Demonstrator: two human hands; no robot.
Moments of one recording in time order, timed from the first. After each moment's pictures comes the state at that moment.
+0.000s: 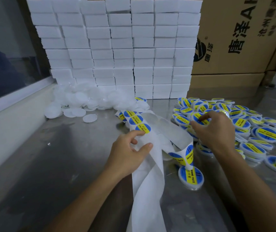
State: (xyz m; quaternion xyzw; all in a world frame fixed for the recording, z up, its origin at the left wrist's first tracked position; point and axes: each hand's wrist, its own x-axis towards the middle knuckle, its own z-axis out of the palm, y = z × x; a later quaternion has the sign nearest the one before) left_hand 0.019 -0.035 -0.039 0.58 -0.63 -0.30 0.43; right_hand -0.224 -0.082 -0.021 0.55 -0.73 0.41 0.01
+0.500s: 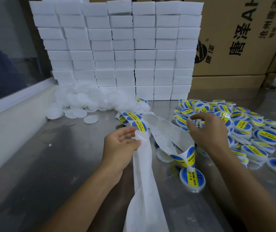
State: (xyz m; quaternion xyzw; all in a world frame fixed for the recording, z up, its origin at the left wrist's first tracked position) left_hand 0.023 -0.038 -0.030 0.49 -0.46 -0.45 0.60; right_hand -0.202 -0.075 -0.013 0.59 -0.69 0.43 0.02
